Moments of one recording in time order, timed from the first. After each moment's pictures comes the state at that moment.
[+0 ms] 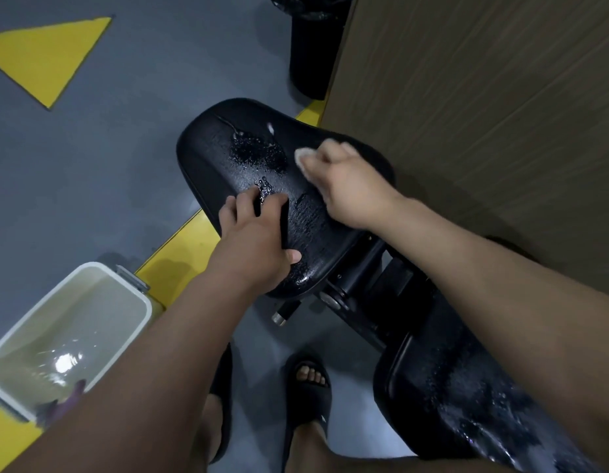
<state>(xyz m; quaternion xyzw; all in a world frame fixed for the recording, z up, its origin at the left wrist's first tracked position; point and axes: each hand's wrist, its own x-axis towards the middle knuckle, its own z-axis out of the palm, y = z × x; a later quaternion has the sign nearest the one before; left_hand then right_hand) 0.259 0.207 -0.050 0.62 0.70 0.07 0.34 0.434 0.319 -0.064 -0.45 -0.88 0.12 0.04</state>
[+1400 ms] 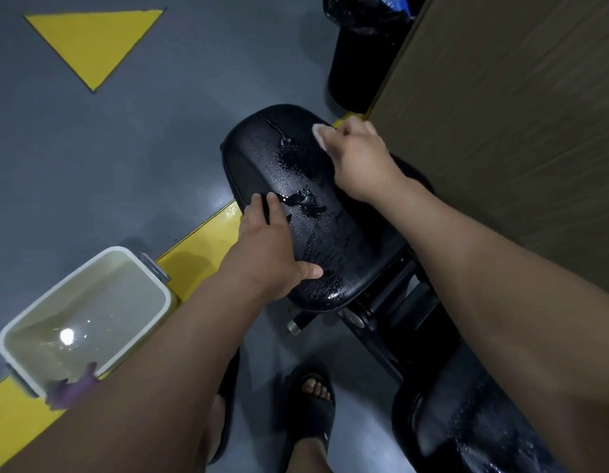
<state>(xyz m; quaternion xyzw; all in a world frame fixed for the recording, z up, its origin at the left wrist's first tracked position) 0.227 0.209 -0.054 0.56 0.73 0.03 0.39 0.372 0.378 -0.077 -0.49 -0.87 0.08 0.07</state>
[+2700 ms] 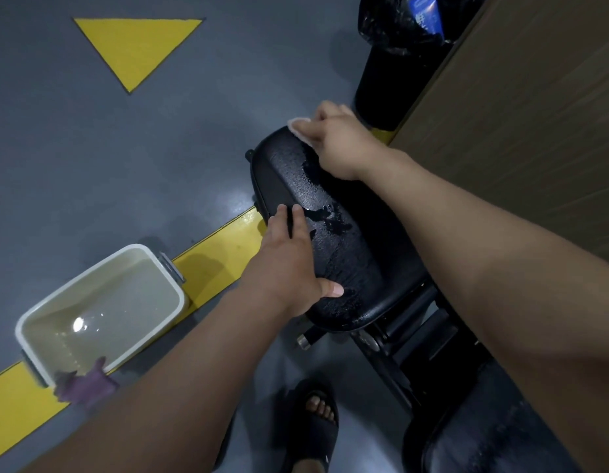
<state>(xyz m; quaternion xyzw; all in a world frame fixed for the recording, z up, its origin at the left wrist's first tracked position) 0.223 0.207 -0.056 0.57 0.72 0.06 0.40 0.299 0.422 -0.072 -0.41 -0.90 0.15 0.00</state>
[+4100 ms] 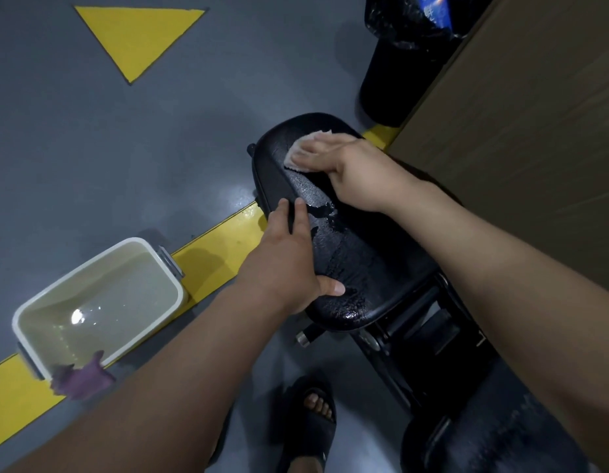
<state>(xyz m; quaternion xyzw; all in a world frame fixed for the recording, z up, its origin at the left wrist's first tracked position) 0.221 0.207 -0.058 0.57 0.72 0.06 0.39 0.337 0.381 -0.065 -0.25 -0.95 0.20 0.05</state>
